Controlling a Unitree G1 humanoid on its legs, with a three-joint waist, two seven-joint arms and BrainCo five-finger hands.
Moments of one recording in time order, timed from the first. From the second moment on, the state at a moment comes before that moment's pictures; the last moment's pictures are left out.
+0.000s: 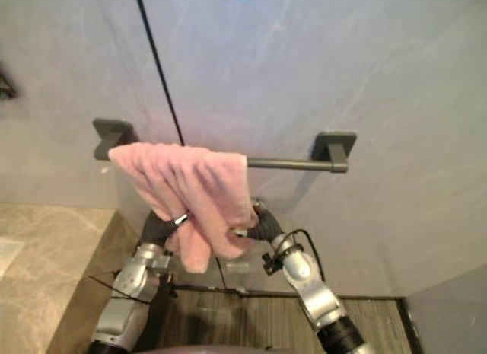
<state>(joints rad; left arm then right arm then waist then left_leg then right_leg) 0.13 0.17 -0.16 -0.03 -0.32 -0.20 0.02 -0.06 -0.26 0.37 0.06 -0.01 -0.15 0.06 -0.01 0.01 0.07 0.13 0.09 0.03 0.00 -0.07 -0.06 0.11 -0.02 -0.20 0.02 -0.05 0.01</state>
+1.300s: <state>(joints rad) 0.11 0.14 -0.15 -0.08 -0.32 -0.20 0.00 0.07 -0.18 0.10 -0.03 -0.01 -0.15 0.04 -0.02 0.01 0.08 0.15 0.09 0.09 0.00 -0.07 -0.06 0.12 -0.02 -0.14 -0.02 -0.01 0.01</state>
